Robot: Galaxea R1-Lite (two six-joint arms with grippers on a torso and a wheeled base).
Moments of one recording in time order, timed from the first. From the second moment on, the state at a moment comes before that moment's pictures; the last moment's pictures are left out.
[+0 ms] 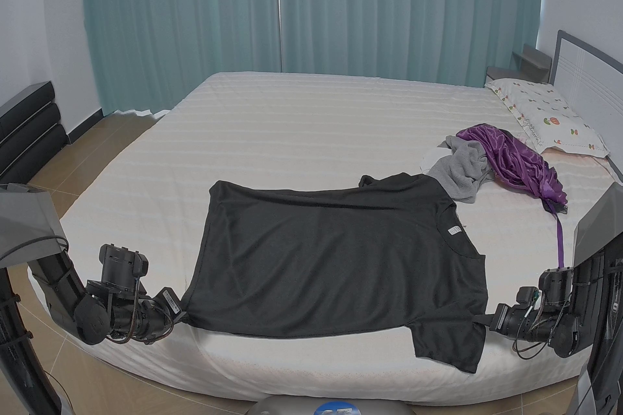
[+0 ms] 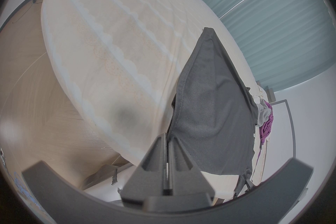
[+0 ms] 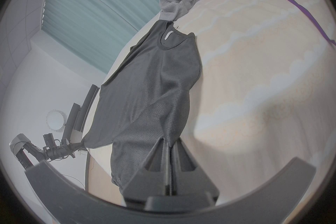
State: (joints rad) left arm -0.13 2.03 -0.37 -0.77 -0.14 -0.87; right arm -0.06 2.39 -0.08 -1.55 0.46 0.46
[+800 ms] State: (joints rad) left arm -0.10 1.99 -0.37 -0.76 -0.14 -0.84; right arm -0.14 2.26 -0.02 -1.55 0.58 0.45
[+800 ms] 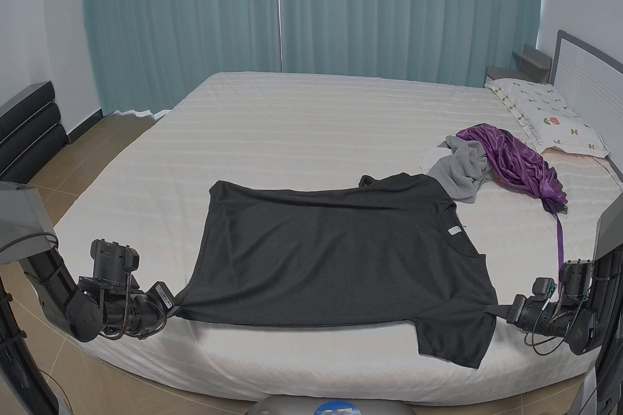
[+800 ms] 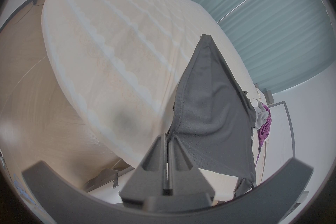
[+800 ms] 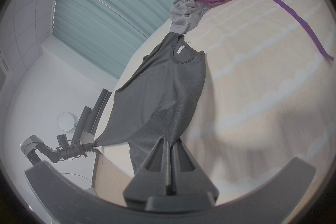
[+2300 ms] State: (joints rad) left arm -0.09 1.94 -0.37 -0.76 -0.14 -0.84; right arm -0.08 2.35 -0.06 -1.55 0.66 0.52
